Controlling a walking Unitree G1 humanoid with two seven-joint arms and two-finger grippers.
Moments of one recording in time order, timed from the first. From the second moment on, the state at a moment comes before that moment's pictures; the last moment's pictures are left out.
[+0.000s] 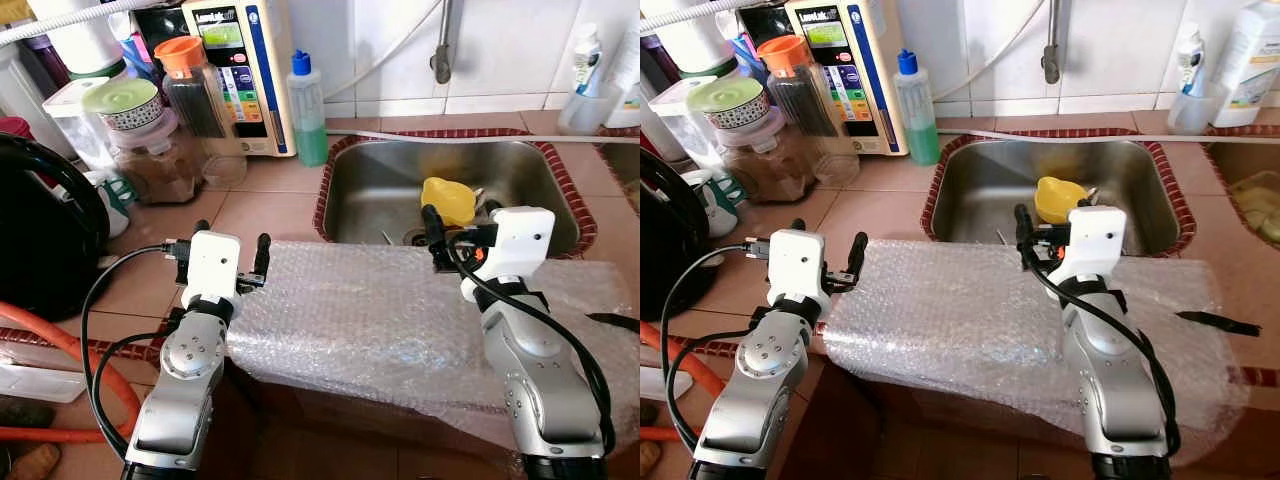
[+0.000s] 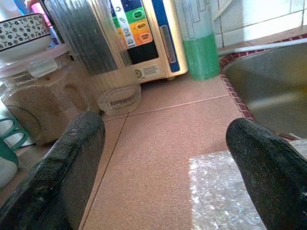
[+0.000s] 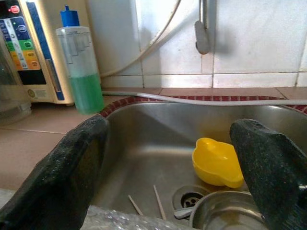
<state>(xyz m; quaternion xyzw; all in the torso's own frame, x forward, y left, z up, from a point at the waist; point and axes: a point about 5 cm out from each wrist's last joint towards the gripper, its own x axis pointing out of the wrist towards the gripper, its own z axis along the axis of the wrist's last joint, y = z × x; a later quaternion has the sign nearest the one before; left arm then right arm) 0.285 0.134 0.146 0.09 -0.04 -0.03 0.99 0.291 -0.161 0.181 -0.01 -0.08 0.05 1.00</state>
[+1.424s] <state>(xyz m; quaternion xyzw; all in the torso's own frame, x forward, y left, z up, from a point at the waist) 0.281 0.143 0.138 0.09 -0.03 0.03 0.99 0.316 -0.115 0.169 0.02 -0.04 0.19 0.98</state>
